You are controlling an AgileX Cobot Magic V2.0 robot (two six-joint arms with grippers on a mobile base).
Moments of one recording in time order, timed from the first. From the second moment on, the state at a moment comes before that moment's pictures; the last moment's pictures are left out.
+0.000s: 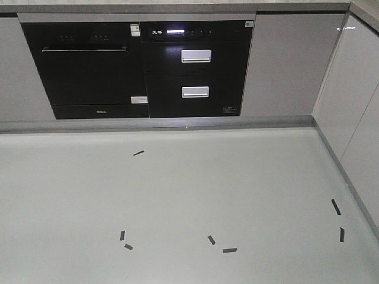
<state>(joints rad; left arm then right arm) -0.10 -0.01 0.03 -0.07 0.14 0.02 -0.01 -0.01 0.03 -0.17 0.00 0.19</state>
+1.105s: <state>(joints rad) -0.10 -0.01 0.03 -0.07 0.14 0.02 -0.01 -0.01 0.03 -0.17 0.00 0.19</state>
